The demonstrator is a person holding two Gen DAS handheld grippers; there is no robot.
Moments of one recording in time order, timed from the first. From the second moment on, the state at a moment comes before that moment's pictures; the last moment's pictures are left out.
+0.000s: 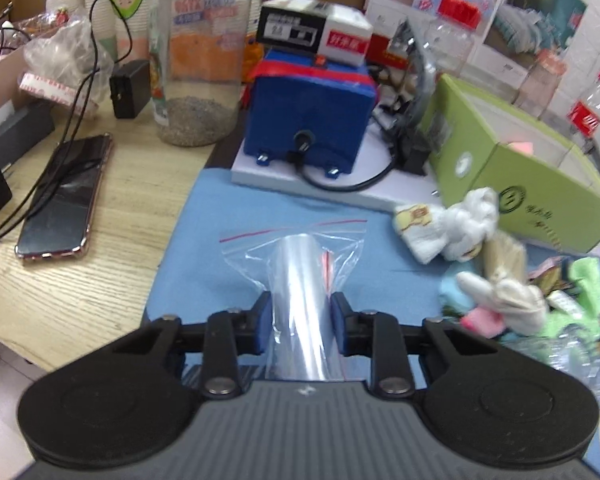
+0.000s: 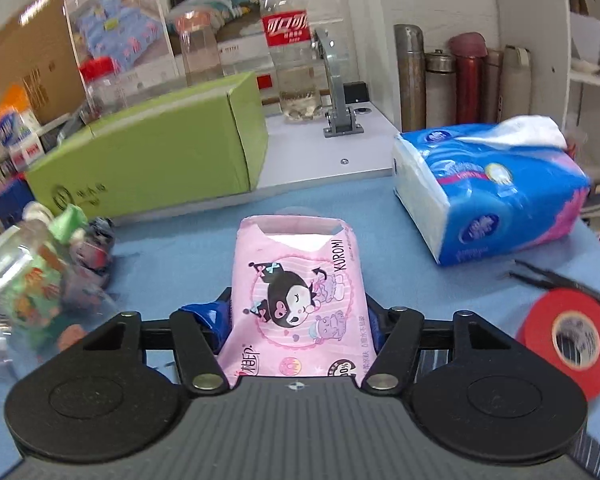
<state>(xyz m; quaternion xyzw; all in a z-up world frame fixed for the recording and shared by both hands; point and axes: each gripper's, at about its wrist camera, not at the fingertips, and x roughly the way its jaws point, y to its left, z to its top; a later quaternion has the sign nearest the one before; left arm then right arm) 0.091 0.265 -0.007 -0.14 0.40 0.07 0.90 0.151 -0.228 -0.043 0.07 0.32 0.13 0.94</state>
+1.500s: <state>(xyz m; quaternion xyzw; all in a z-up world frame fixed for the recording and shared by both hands) 0.196 0.171 0.074 -0.05 0.32 0.00 0.95 0.268 -0.115 0.078 0.02 0.25 0.26 0.93</state>
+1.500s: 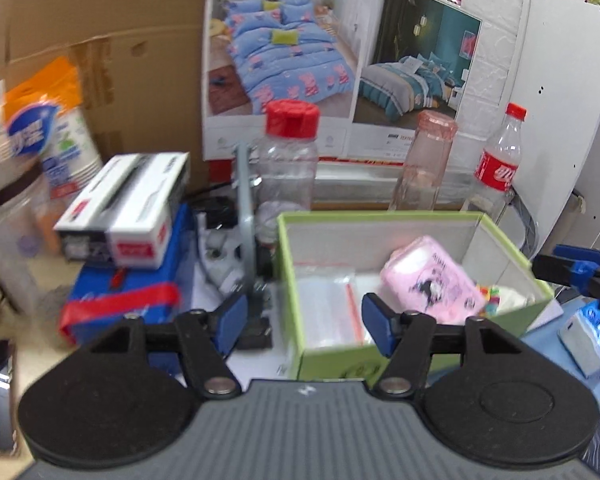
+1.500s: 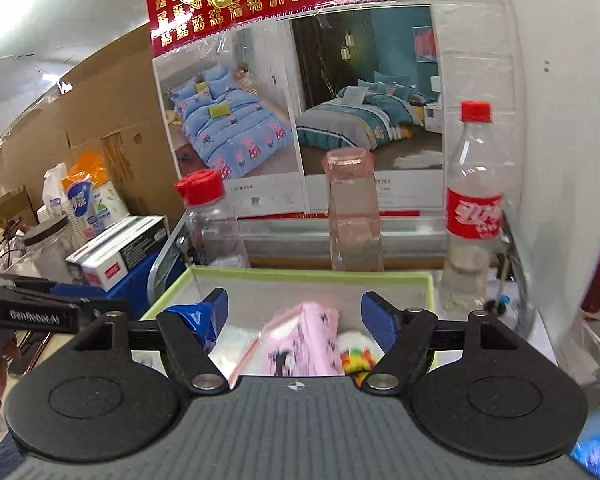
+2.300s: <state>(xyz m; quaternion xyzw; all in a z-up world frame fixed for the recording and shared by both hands) 0.091 0.232 0.013 -0.09 0.39 0.07 0.91 0.217 -0.072 0.043 -0.10 0.40 0.31 0.86</state>
